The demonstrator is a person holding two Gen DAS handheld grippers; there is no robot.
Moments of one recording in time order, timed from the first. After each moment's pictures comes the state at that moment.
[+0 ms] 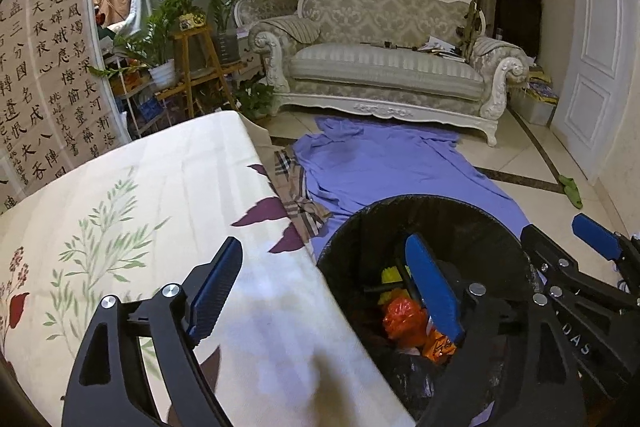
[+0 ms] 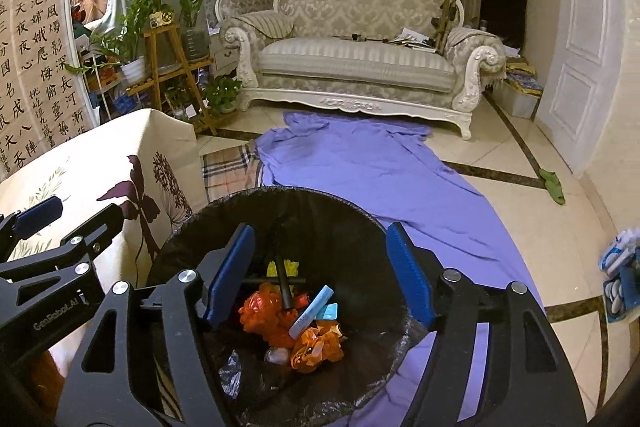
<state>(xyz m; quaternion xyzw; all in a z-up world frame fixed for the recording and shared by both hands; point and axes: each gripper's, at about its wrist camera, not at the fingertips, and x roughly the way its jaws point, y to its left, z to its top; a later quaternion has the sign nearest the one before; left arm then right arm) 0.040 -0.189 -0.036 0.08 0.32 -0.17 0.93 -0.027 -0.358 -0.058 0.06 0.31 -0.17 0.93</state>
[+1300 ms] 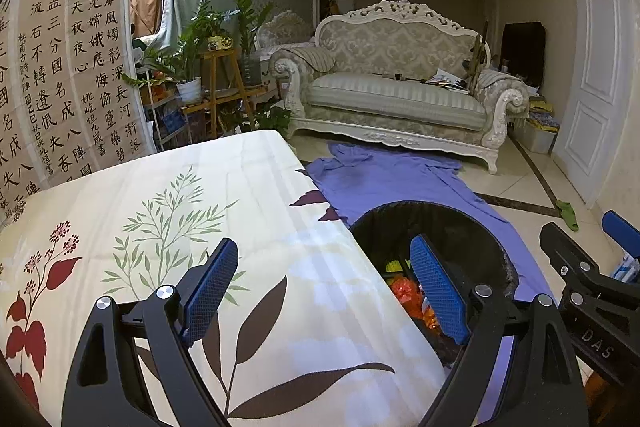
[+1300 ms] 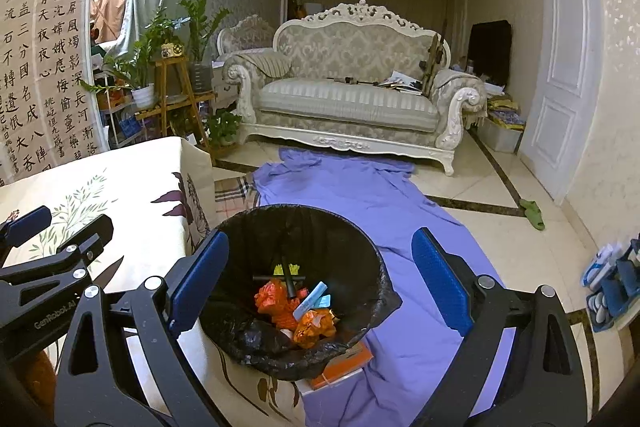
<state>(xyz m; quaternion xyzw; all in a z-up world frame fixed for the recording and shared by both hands) -0.030 -0.131 -0.003 0.05 0.28 -0.16 0.95 -0.116 -0.303 -0.008 0.03 0.25 -0.19 0.95</state>
